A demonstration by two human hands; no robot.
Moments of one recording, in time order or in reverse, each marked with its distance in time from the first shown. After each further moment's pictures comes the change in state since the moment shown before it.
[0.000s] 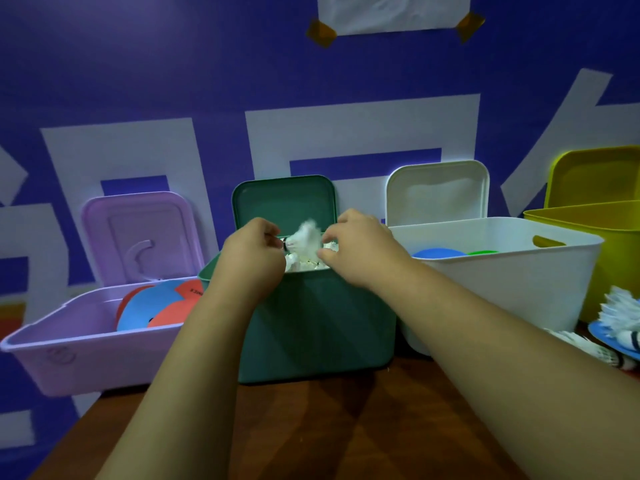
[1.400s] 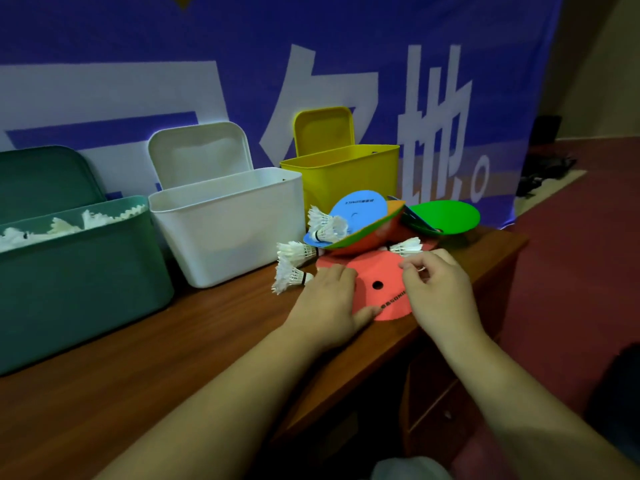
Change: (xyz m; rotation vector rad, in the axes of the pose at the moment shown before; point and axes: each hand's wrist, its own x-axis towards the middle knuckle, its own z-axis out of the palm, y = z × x) left_hand -0.298 0.208 0.253 0.184 -0.617 0.922; right_hand -0.416 0.240 -0.158 0.064 0.648 0.633
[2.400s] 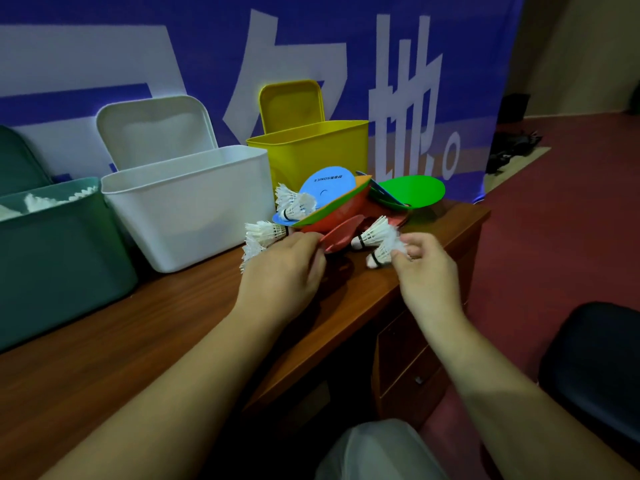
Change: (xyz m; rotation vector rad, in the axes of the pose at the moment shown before) left_hand -0.026 0.020 -0.038 0.035 0.391 0.003; right_hand -0.014 0.014 -0.025 0.150 0.036 0.322
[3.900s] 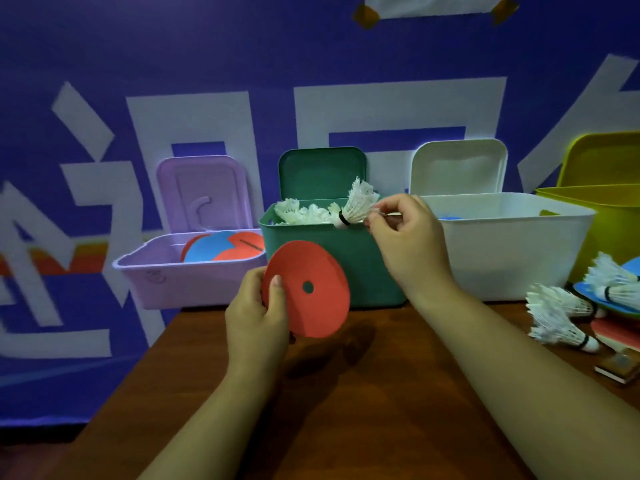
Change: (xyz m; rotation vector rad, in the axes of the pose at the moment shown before) left_hand -0.218 -0.261 -0.211 -0.204 0.686 -0.898; right_hand -0.161 -0.294 0.315 0.448 -0.541 -0.564
